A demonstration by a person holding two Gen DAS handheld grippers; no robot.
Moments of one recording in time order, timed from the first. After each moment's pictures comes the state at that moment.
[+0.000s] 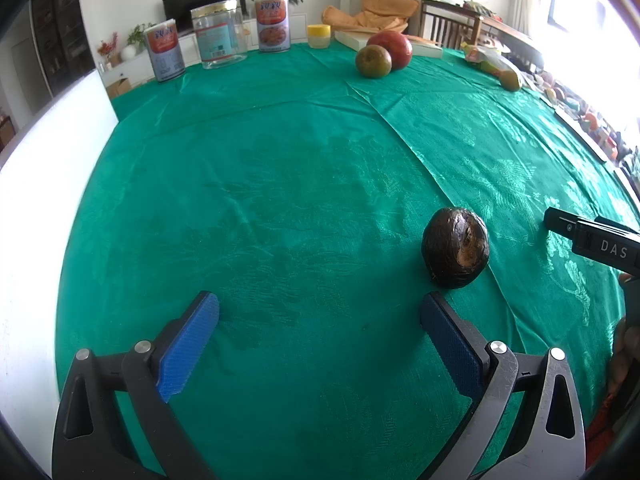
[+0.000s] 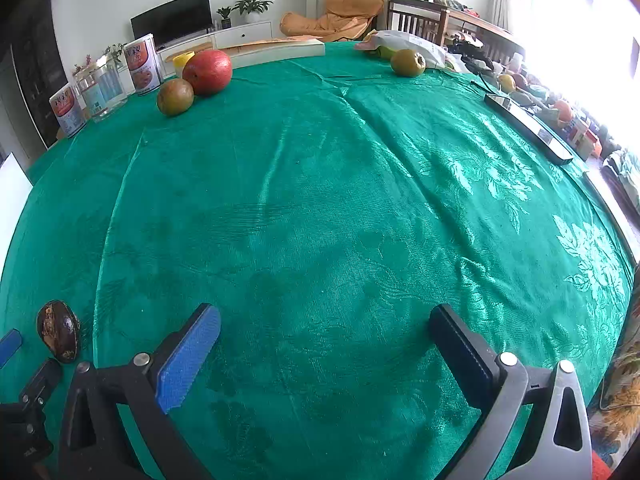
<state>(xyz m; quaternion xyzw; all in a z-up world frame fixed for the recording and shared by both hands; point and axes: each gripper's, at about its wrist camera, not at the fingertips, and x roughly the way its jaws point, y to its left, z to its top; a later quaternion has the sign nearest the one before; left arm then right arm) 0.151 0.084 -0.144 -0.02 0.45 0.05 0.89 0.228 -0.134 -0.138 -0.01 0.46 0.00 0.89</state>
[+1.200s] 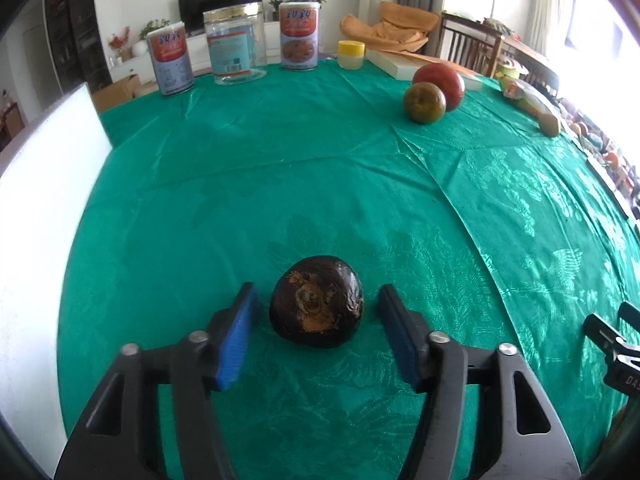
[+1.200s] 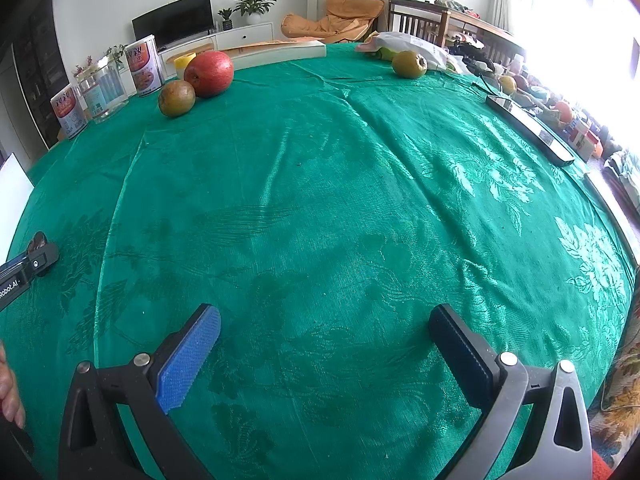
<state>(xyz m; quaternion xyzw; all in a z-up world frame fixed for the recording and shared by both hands) 0.226 0.126 -0.140 -0.04 0.44 0.07 0.89 0.229 -0.134 -0.137 -0.01 0.46 0.00 0.89</state>
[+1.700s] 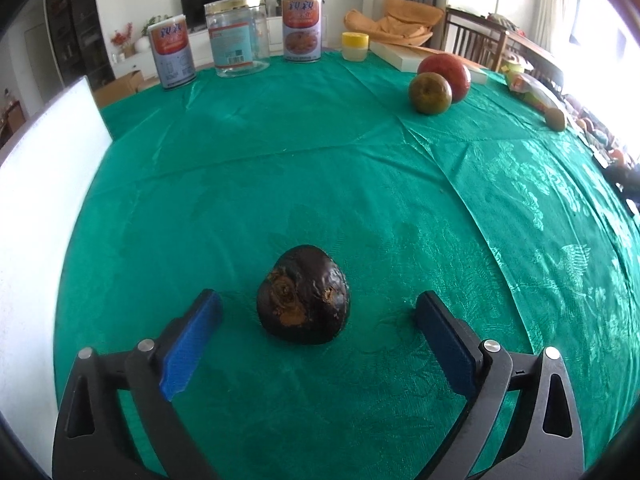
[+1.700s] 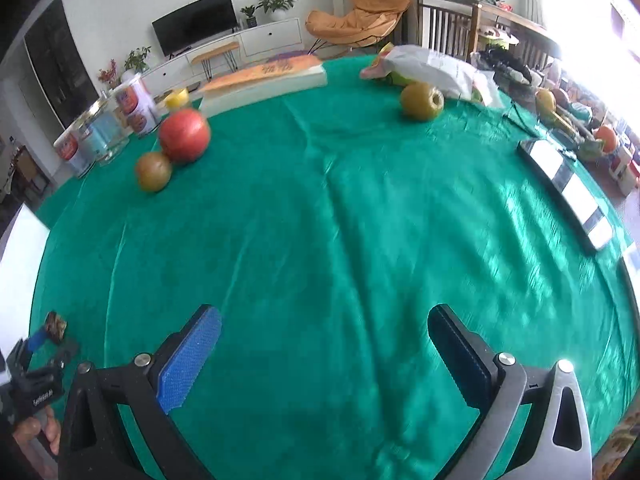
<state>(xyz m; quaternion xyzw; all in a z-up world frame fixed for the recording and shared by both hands) 0.228 0.126 -0.143 -0.04 0.45 0.08 0.89 0.390 -0.211 -0.084 0.02 0.46 0.06 0.89</state>
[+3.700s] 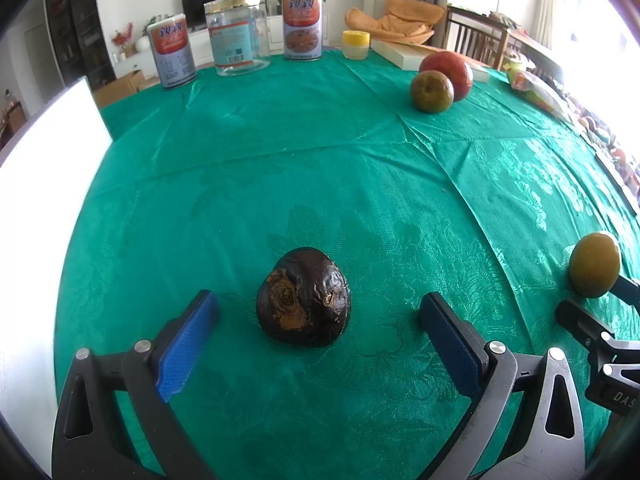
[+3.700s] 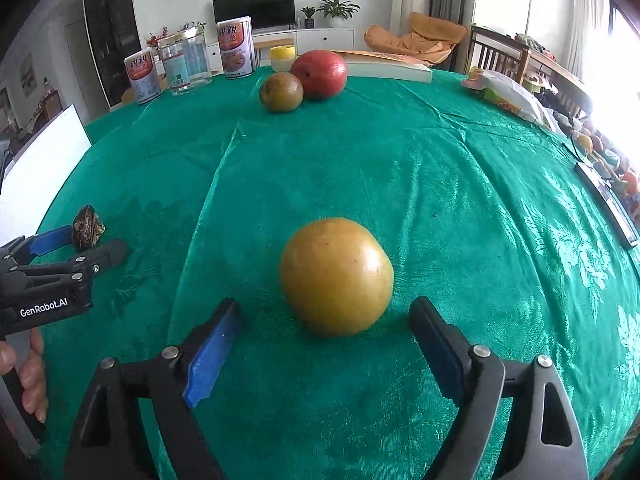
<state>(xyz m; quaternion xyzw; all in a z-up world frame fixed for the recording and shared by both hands) 0.230 0.125 -0.144 -0.04 0.45 0.08 0.89 0.243 -0.072 -0.139 -0.07 0.44 0.12 0.89</state>
